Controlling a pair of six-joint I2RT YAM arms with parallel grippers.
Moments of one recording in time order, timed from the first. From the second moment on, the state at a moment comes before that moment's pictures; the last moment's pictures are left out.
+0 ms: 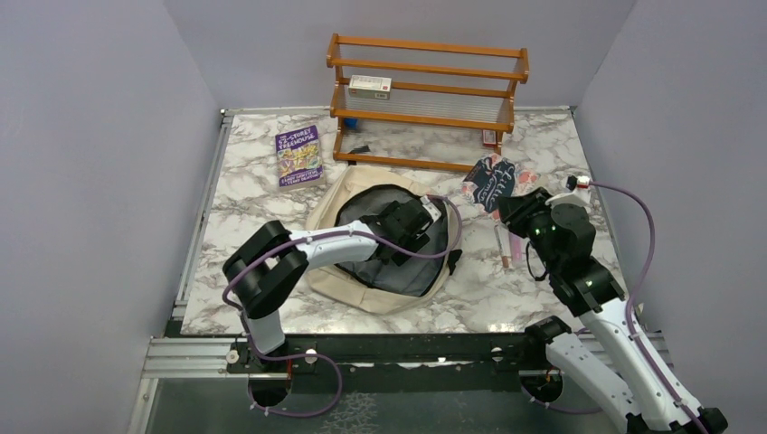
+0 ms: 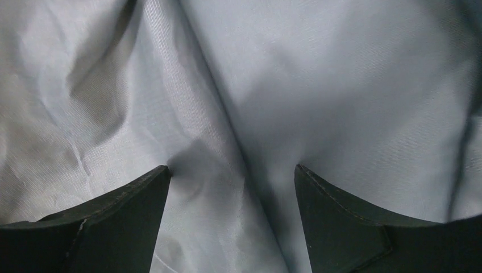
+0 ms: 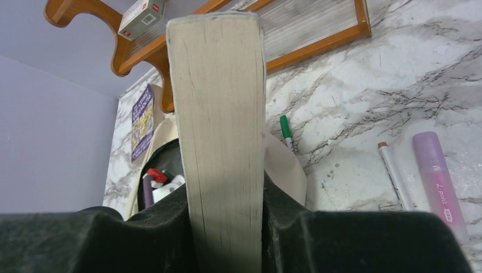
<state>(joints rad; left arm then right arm) -0.94 1.74 1.09 -0.31 -0.35 0.07 0.39 0.63 0.69 -0.29 0.25 0.75</state>
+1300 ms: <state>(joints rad) -0.84 1.74 1.28 -0.47 -0.21 -0.03 0.39 0.68 0.73 -0.33 0.27 0.80</state>
